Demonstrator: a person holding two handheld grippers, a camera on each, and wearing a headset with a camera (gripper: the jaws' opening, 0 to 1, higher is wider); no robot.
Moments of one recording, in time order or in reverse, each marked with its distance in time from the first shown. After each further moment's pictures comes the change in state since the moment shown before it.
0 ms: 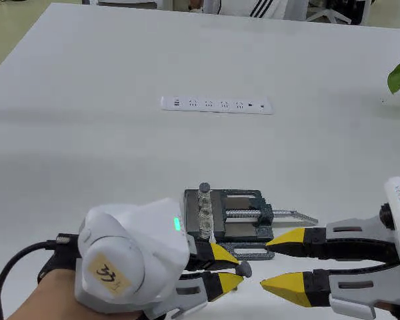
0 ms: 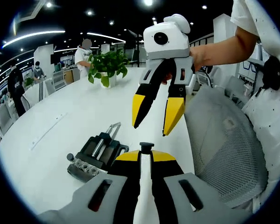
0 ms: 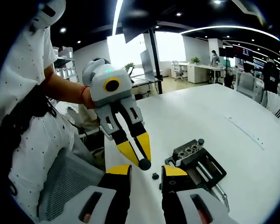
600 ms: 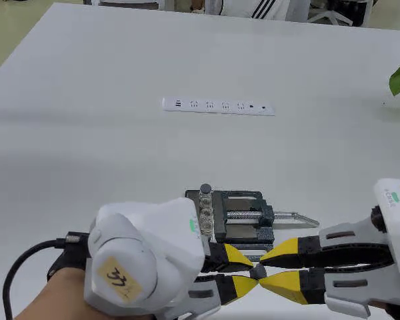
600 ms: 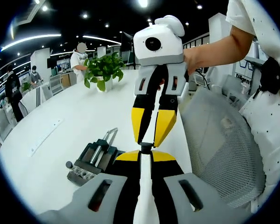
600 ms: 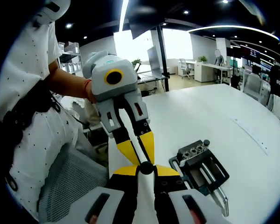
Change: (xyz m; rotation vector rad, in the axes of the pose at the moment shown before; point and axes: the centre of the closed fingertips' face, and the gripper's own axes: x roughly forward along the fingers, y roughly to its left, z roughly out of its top) left arm 0.003 -0.006 0.009 0.034 -0.012 -0.026; right arm 0.003 0.006 -0.002 -0.040 0.034 0.049
